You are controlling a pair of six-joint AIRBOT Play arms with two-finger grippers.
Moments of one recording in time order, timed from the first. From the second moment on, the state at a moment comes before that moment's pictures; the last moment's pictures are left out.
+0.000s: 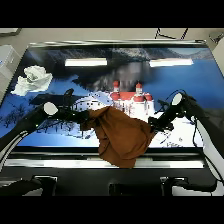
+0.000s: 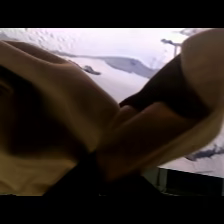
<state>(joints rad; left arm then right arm) -0.30 -1.34 0.95 0.95 -0.84 -1.54 0.01 -1.51 1.08 -1.23 1.40 1.59</state>
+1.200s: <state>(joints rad) 0.00 -0.84 1.52 1.05 -0.91 -1.41 -0.08 -0.96 1.58 -1.45 1.63 1.64</state>
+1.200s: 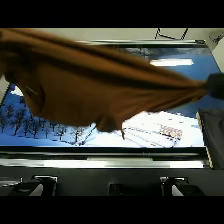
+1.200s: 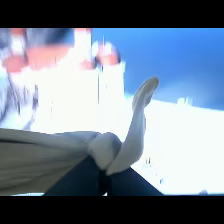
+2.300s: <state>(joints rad) 0.10 -1.46 1.04 0.98 -1.23 -1.42 -0.08 -1.16 0.79 -1.23 1.05 1.64</state>
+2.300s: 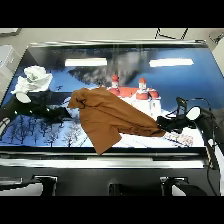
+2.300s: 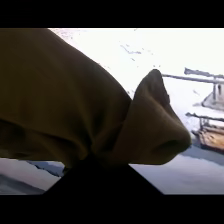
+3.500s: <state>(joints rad) 0.11 -1.05 1.66 0.59 -0.79 -1.16 -0.08 -1.03 1.69 -1.41 1.06 1.56</state>
